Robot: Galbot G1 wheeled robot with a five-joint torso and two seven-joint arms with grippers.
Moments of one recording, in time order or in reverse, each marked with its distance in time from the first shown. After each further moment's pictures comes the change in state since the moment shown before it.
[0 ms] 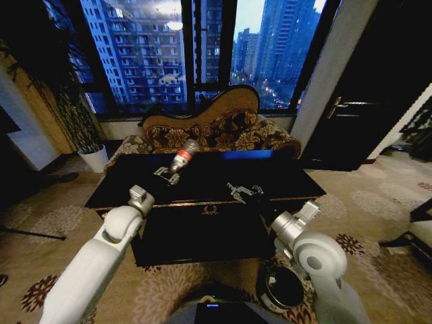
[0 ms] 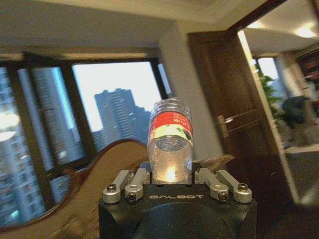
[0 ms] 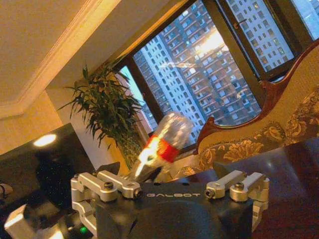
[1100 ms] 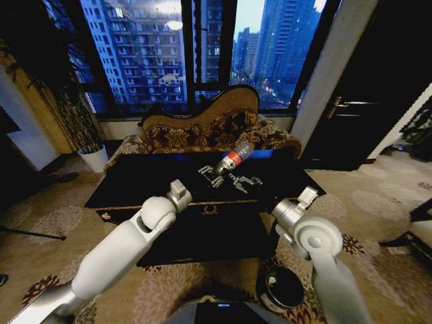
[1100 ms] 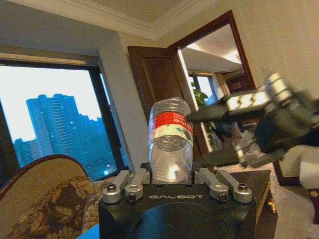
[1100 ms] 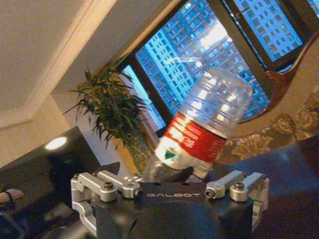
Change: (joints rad) left arm -0.223 -0.016 0.306 -0.035 -0.100 0.069 -0.017; right arm 0.155 -0.057 0.020 -0.150 0.159 -0.024 0.000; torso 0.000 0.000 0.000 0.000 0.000
